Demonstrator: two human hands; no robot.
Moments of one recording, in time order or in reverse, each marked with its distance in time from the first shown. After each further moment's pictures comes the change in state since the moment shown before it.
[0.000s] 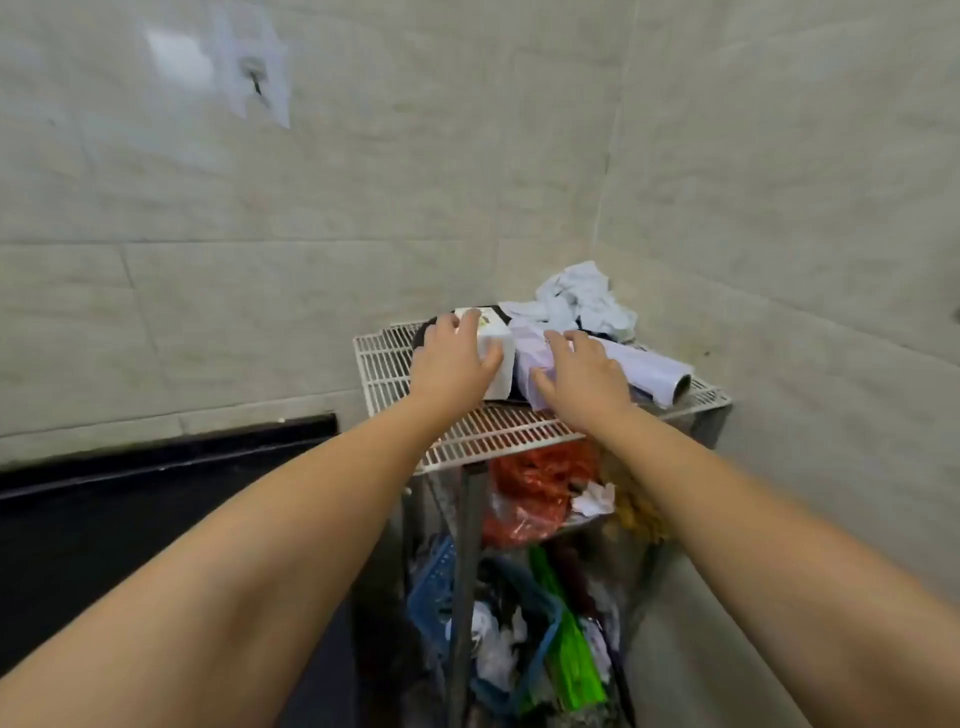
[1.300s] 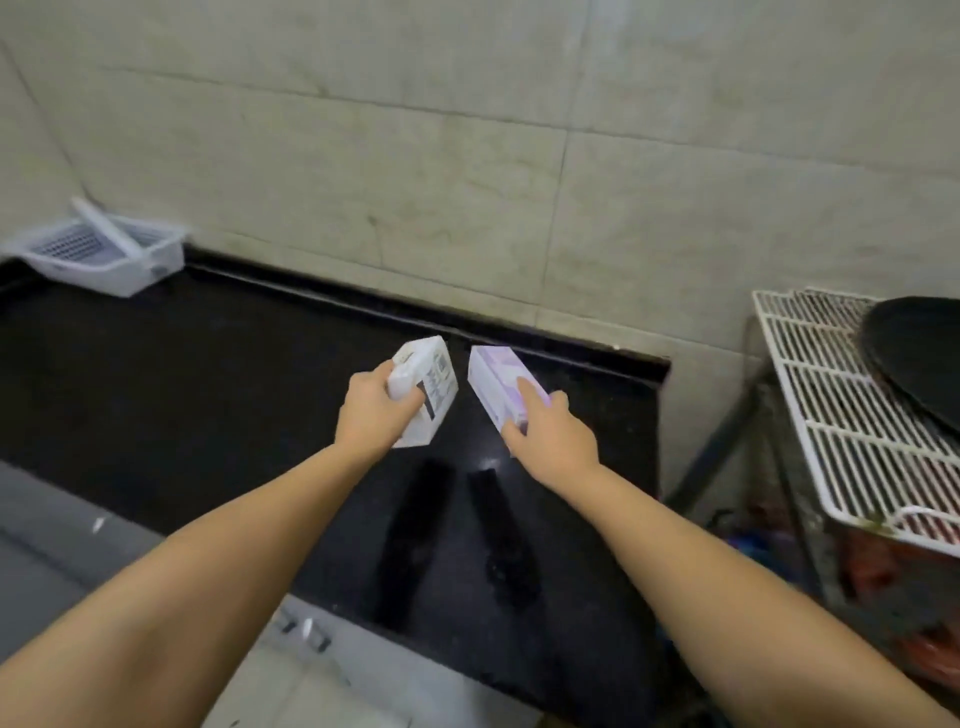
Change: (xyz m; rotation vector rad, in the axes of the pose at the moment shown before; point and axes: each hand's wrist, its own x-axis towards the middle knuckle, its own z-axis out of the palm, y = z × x) left_hand -0.239 -0.359 -0.167 -0.131 0.297 -0.900; right_hand -0.081 -0.377 0.162 0.372 -0.531 -0.460
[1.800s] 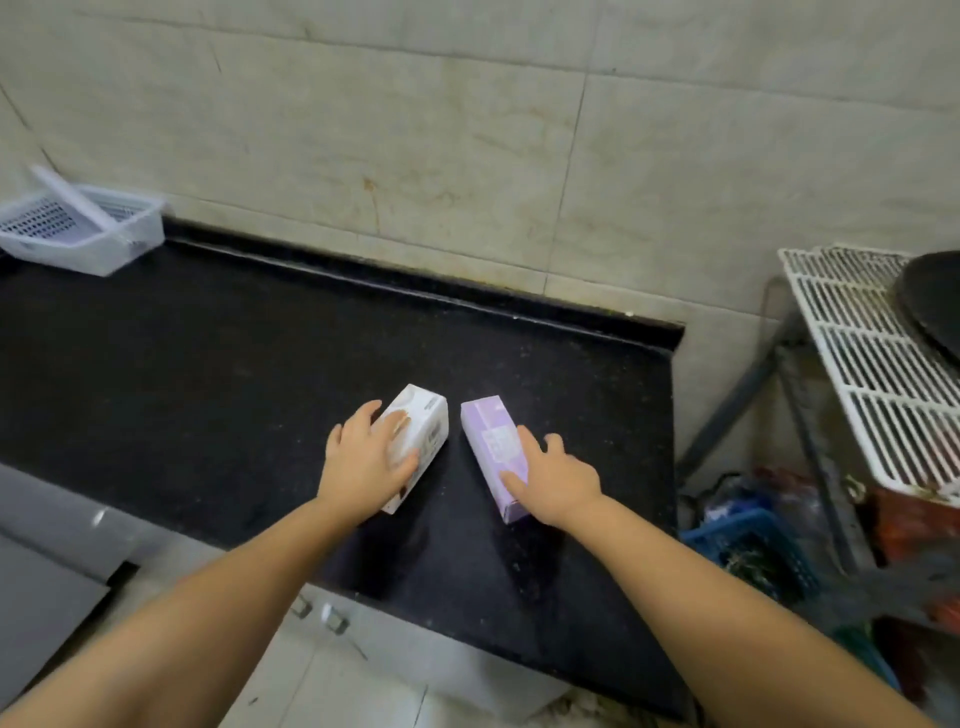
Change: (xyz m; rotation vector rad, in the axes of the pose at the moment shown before) left_hand -0.032 -0.089 0.005 0.517 -0.102 0.189; right_hand -0.029 0.006 0.069 -0.225 -0.330 0.058
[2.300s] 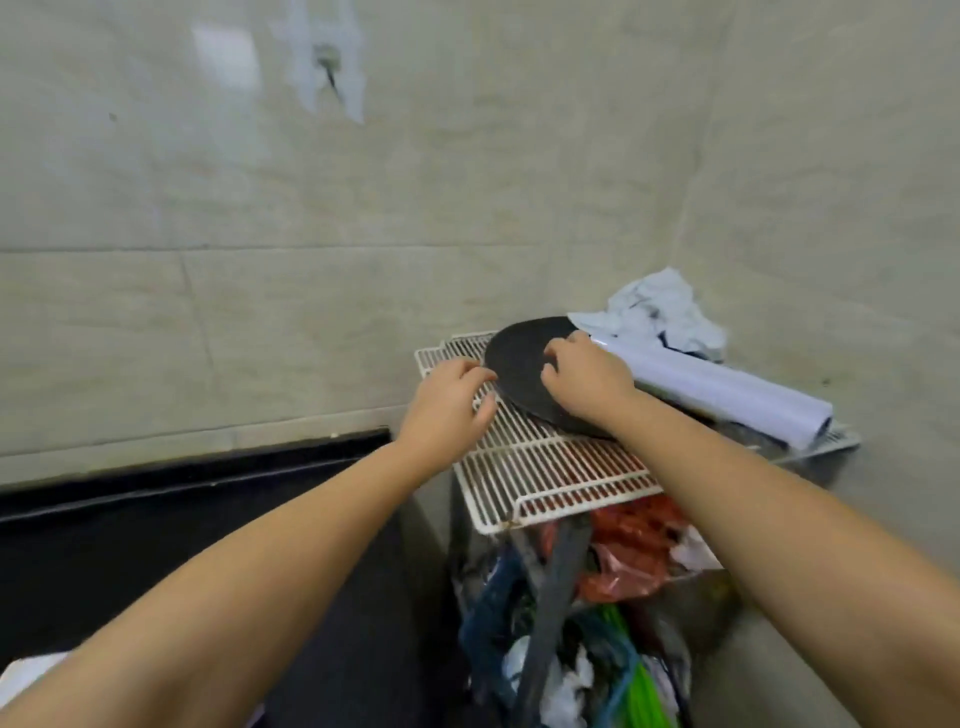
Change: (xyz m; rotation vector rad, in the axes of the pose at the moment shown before) left_hand 0.058 0.436 -0.002 -0.344 0.053 0.957; right_hand -0.125 0.290 -0.239 0.007 0.623 0.475
